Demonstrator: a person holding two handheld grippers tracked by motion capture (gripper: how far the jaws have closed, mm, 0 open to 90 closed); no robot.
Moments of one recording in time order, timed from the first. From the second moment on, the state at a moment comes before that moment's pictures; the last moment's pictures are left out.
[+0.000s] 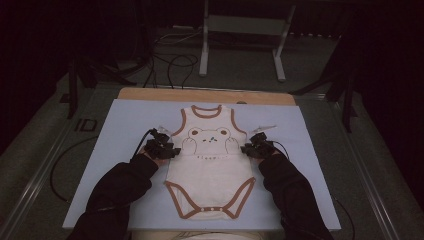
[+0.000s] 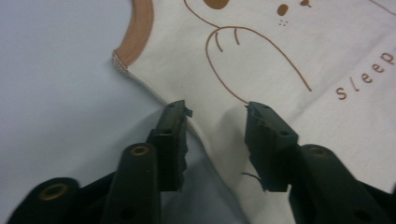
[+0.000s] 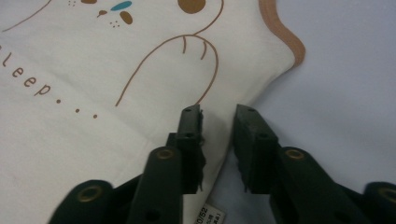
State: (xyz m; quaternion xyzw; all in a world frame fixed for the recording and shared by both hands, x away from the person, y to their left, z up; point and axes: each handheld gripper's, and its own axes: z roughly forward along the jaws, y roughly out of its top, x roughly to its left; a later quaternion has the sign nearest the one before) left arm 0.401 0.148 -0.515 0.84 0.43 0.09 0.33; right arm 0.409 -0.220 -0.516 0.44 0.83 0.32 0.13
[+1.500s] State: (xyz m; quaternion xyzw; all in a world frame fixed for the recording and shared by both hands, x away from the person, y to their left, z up) left arm 0.390 0.163 -0.486 0.83 0.42 0.07 0.37; right arm 0.387 -0.224 -0.477 0.40 0.83 0.37 0.13
